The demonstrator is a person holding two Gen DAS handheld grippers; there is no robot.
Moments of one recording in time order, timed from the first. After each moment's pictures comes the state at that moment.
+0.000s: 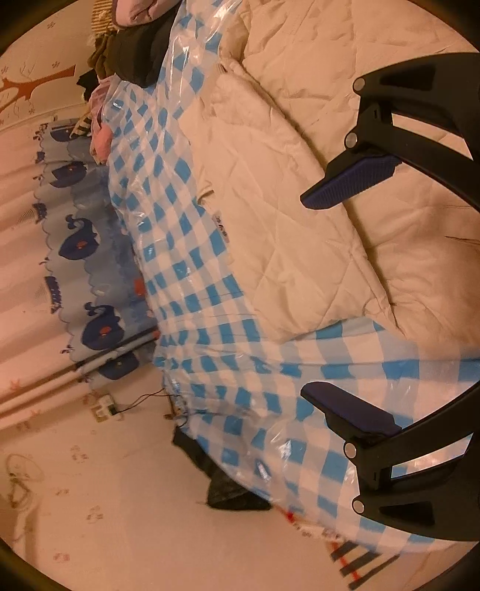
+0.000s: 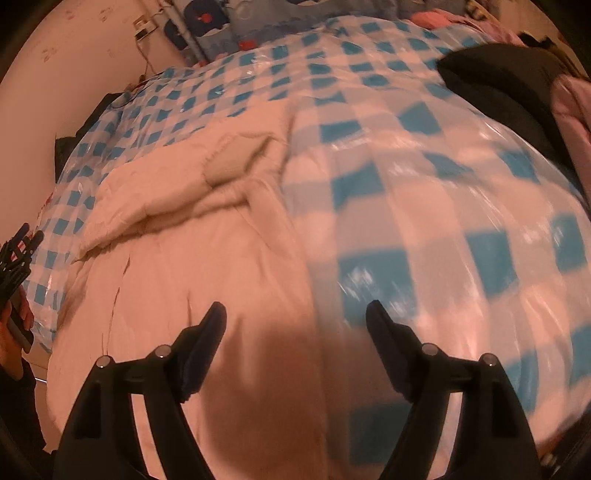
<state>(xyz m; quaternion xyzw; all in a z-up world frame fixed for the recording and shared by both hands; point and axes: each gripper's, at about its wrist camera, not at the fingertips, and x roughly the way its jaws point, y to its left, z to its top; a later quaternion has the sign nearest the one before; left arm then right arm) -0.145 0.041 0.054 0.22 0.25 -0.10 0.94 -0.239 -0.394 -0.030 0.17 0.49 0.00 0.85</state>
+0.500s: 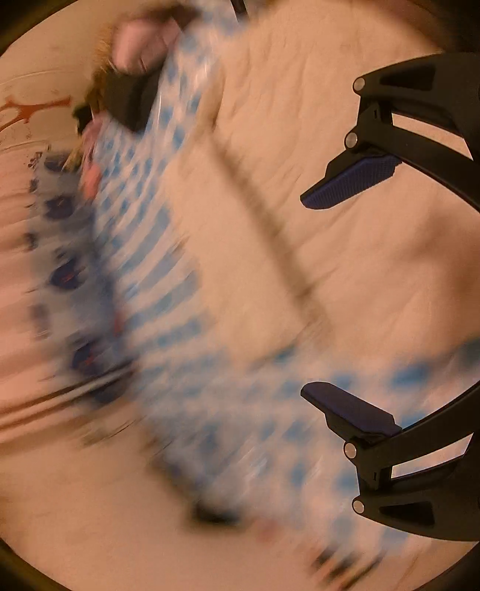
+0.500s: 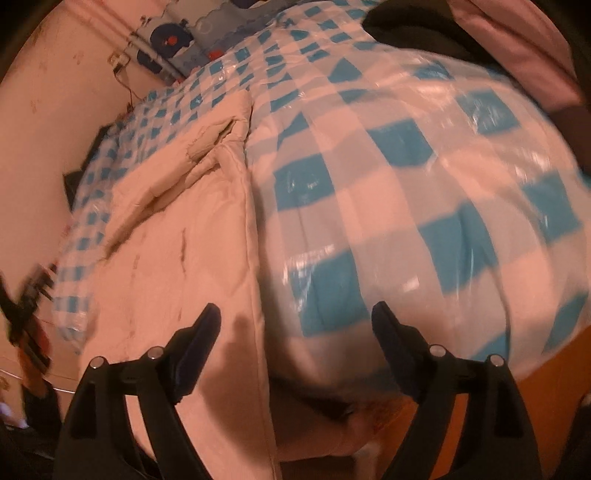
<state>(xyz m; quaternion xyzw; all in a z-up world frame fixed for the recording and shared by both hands) -0.213 0.080 0.082 0.15 0.37 -0.21 0.89 -0.350 -0.444 -0.036 0.29 0.49 0.00 0.82</state>
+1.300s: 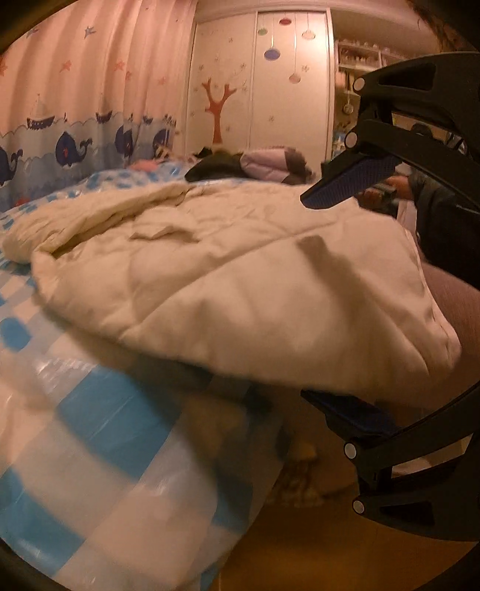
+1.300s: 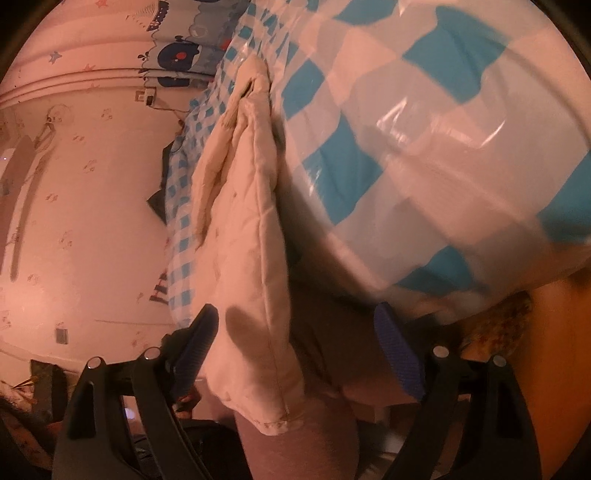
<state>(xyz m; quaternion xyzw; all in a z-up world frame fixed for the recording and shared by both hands) -0.296 0.266 -0.114 -0.41 0.60 -0.27 0.64 -0.395 -0.454 -0.109 0.51 0.47 0.17 0.70</state>
